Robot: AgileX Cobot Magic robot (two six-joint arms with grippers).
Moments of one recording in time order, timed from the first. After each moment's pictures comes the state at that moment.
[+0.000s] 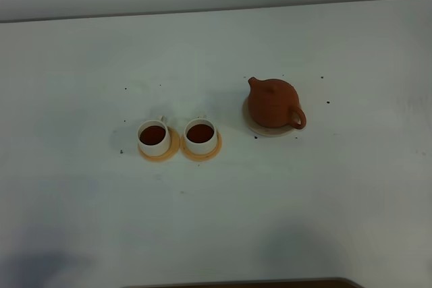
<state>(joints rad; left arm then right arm) 0.08 -0.01 -0.46 -0.03 1.06 -0.03 0.25 0.43 -0.52 0.13 1.12 -0.16</state>
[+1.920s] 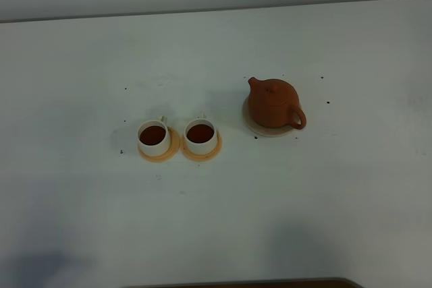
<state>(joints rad) 0.08 -0.01 -0.46 -0.03 1.06 -0.03 0.04 -0.01 -0.52 0.14 1.12 -0.16</state>
